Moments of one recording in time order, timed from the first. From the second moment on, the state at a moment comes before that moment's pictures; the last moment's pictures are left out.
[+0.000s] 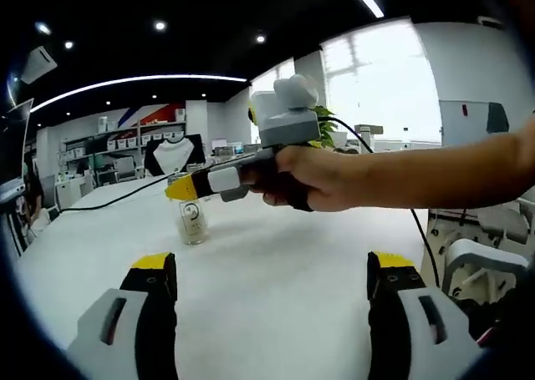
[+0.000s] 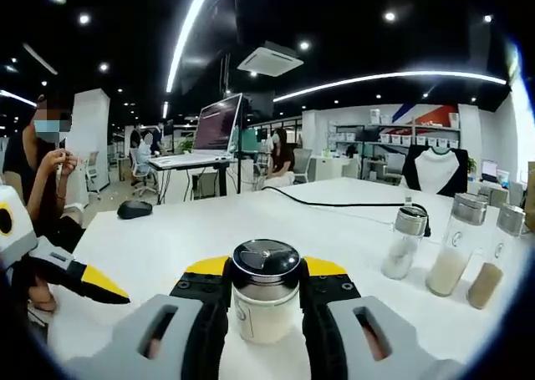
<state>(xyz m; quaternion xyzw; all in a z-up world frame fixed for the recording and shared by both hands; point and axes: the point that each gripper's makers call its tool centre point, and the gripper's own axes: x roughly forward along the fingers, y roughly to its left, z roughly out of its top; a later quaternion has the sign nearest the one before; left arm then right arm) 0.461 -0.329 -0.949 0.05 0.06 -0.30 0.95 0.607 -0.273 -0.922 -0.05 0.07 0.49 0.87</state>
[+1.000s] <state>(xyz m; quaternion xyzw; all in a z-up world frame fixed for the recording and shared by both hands) 0.467 -0.301 -0.939 0.03 0.02 -0.25 0.97 0.624 -0.338 -0.872 0.05 0.01 0.44 0.89</state>
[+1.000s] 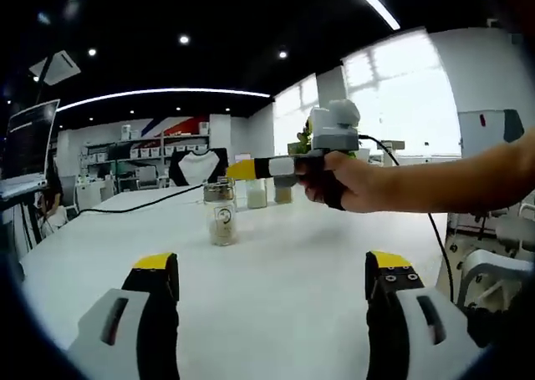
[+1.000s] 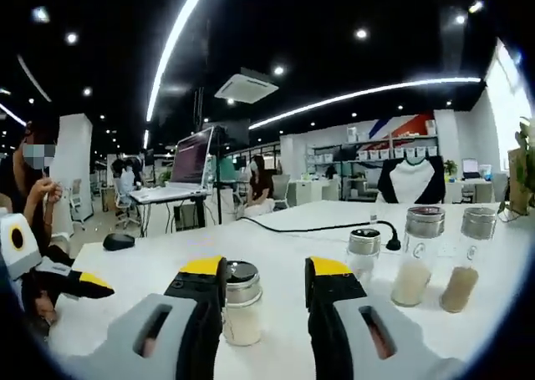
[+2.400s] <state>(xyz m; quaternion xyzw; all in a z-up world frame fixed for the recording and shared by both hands) 0.495 -0.296 -0.940 0.02 0.05 -0.28 0.96 0.788 -0.341 -0.923 -0.05 0.04 0.27 0.96</state>
